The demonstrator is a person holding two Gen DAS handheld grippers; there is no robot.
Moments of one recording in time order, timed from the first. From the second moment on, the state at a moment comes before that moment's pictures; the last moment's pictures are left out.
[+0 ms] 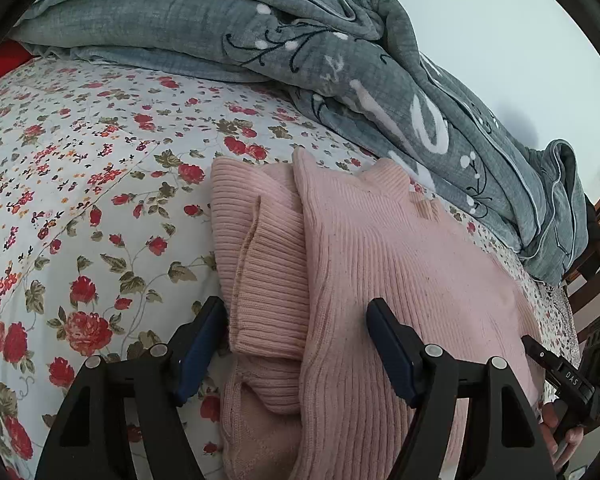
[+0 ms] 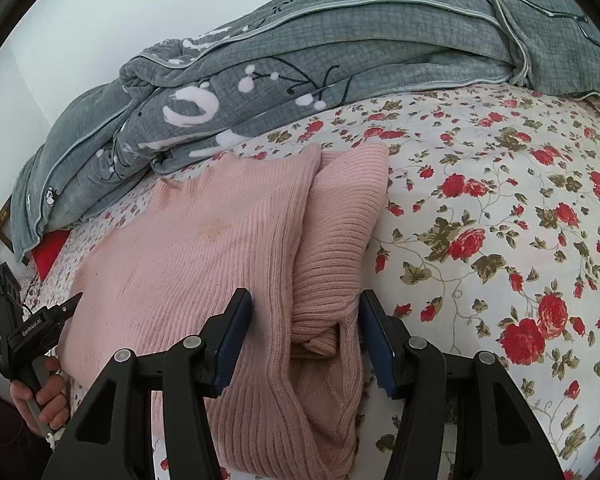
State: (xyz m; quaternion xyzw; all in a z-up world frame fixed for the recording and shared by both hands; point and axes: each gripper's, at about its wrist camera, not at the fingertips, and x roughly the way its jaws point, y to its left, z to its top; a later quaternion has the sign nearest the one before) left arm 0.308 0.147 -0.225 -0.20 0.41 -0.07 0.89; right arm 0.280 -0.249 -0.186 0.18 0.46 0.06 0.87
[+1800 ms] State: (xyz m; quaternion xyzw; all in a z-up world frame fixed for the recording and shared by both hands) left arm 0.307 0.147 -0.225 -0.20 0.41 -0.07 0.89; right arm 0.279 -0.248 -0.186 0.19 0.45 0.06 0.87
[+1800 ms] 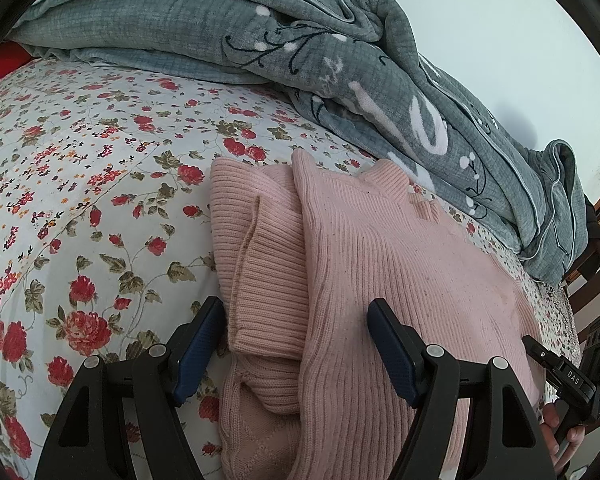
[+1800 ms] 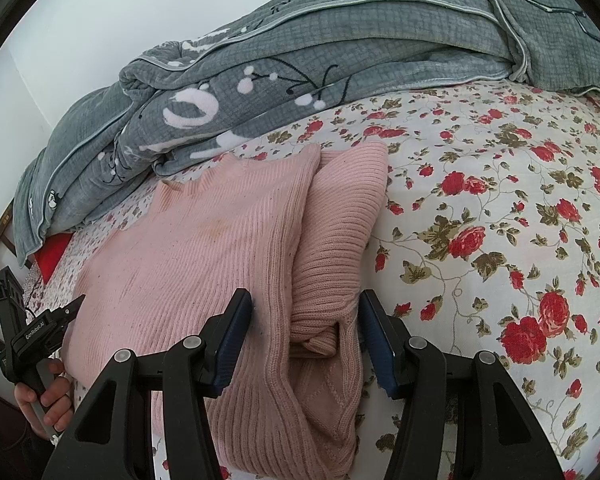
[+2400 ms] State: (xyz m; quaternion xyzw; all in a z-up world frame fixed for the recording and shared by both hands) left arm 0.310 0.151 -0.222 -0.23 0.41 -0.08 0.88; right arm 0.282 -0.247 -0.187 0.20 0.46 0.07 0.86
